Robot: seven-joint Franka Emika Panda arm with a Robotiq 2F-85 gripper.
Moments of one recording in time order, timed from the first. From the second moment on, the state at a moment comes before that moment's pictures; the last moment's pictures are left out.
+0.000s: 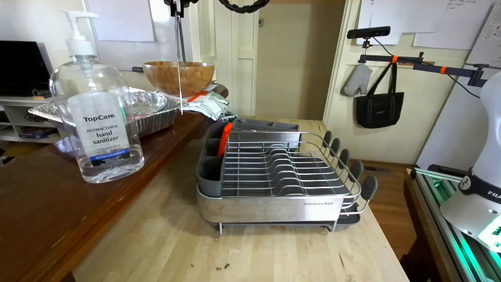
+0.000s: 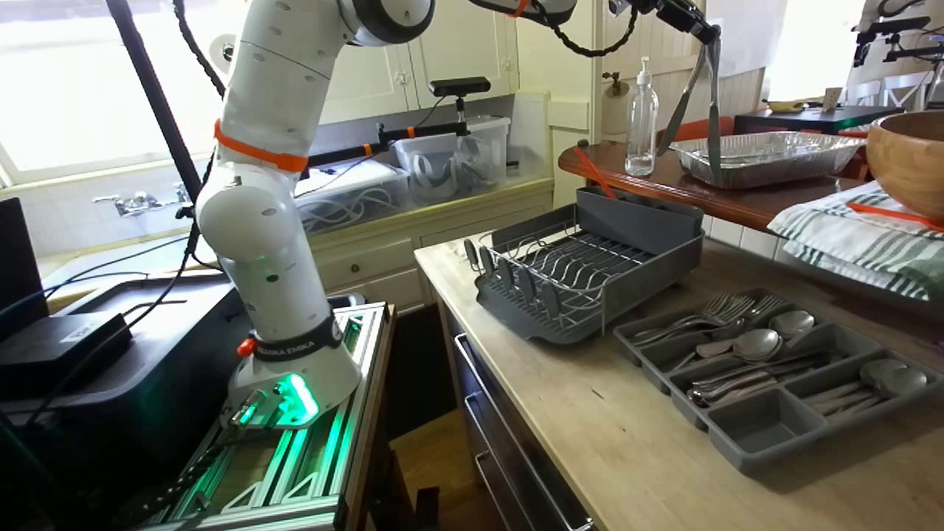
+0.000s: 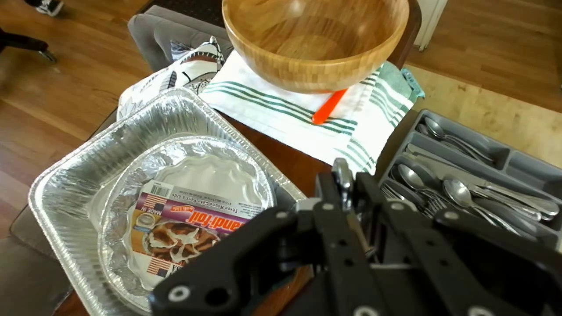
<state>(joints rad) 0.39 0.51 0.16 -1.07 -0.95 1.81 -1.69</state>
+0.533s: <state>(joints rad) 0.40 0.49 0.16 -1.07 -0.94 1.71 -1.60</state>
